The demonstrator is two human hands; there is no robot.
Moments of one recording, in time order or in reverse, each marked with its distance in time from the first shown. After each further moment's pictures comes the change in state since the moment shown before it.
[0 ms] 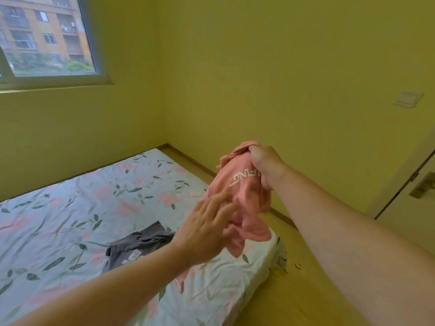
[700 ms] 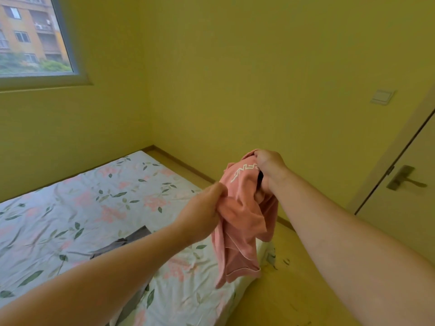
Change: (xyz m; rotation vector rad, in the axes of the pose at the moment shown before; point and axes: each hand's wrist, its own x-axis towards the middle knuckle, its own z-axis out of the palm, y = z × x) left_hand 0.058 0.007 -0.007 -0.383 -0.150 -0.366; right_hand 0.013 0.015 -0.042 0.108 0.120 0.183
